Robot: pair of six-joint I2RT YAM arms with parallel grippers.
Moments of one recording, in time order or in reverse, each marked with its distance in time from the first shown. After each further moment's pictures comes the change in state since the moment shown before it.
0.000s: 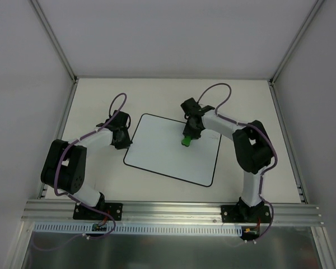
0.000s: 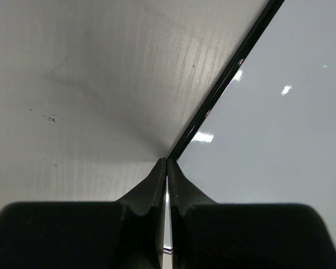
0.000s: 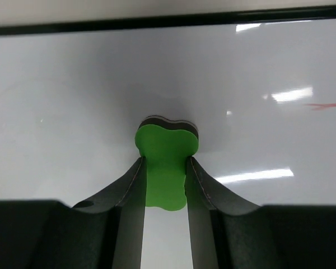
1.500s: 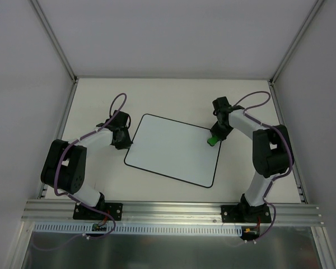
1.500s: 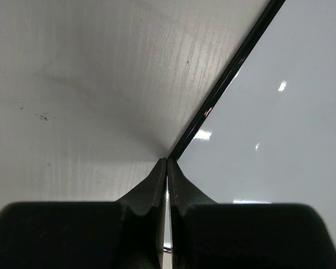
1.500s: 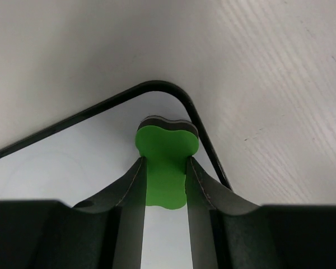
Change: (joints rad) left arm 0.000 0.000 0.000 0.000 0.016 0.000; right arm -0.309 -0.163 -0.203 -0.050 0.060 0.113
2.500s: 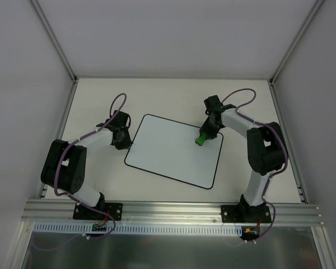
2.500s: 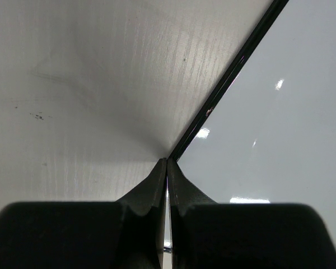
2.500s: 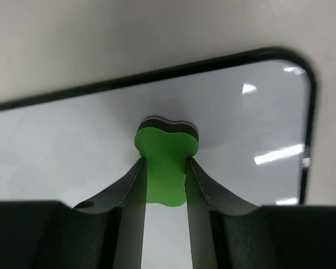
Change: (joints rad) left arm 0.000 0.000 0.000 0.000 0.015 -0.003; right arm 0.092 0.058 0.068 0.043 -0.166 -0.066
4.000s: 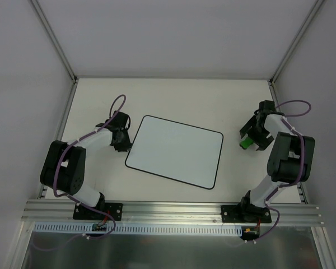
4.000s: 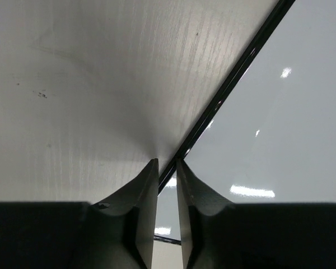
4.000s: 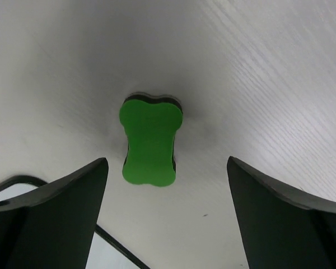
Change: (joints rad) left arm 0.000 -0.014 0.002 -0.048 0.010 -0.003; right arm -0.564 -0.153 -0.171 -0.022 0.068 -0.320
